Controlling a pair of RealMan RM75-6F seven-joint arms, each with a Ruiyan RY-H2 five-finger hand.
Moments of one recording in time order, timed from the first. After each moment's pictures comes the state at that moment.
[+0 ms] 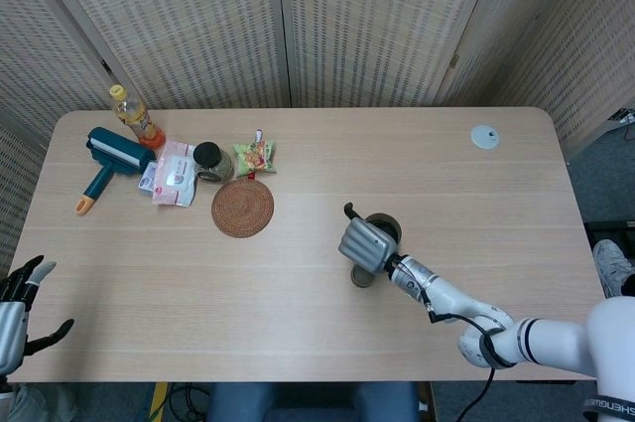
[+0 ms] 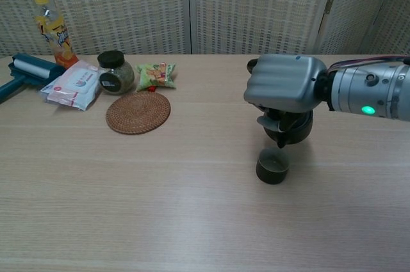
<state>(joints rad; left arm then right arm) -0.01 -1.19 -0.03 -1.52 1.51 1.57 -0.01 0.92 -1.46 0.02 -1.47 -1.33 0.79 -0.98</state>
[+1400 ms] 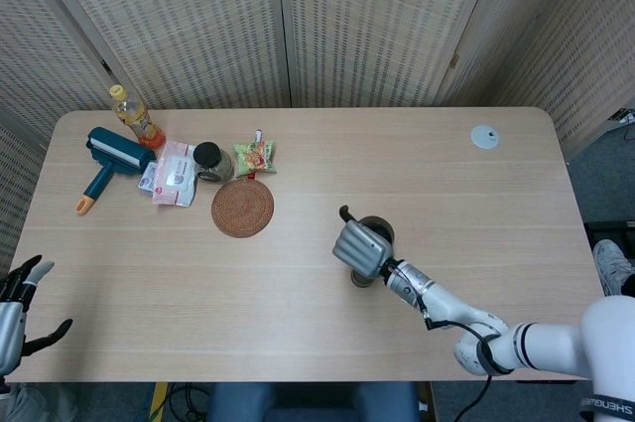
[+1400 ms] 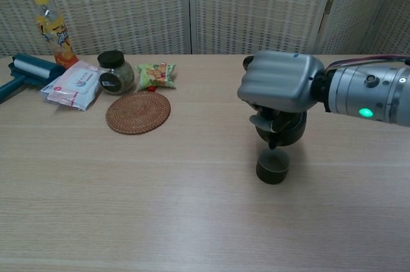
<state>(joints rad) -0.01 -1.18 -0.03 -1.53 1.52 1.57 -0.02 0.92 -1.47 0.00 -1.51 -1.31 0.88 -0.96</state>
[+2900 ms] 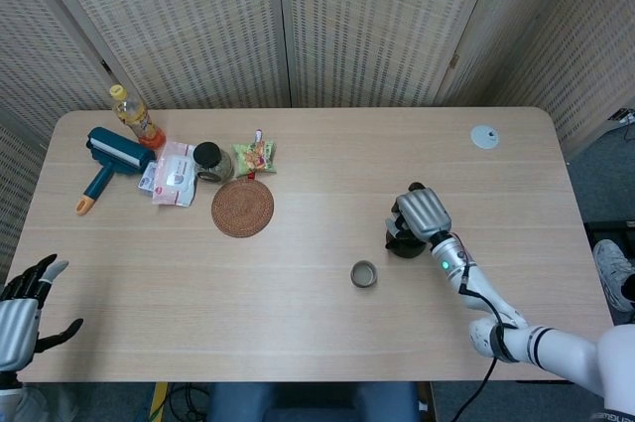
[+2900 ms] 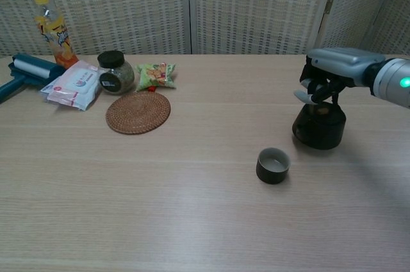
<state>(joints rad) -0.03 -1.18 -0.03 -1.55 1.52 1.54 0.02 0.75 -1.55 0.15 -1.23 -1.17 0.86 -0.14</state>
